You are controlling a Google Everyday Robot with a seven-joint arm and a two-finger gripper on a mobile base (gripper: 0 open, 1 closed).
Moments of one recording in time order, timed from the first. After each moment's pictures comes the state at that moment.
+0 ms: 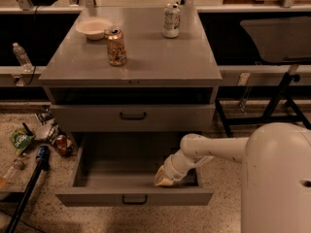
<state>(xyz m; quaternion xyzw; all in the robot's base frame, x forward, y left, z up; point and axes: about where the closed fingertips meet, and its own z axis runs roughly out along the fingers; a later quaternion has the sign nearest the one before) 0.534 -0.018 0.391 -0.68 0.67 0.23 0.18</state>
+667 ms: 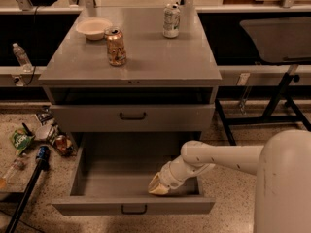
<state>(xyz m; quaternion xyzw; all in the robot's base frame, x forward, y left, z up) 0.494 0.008 0.404 -0.65 0.68 0.29 0.19</state>
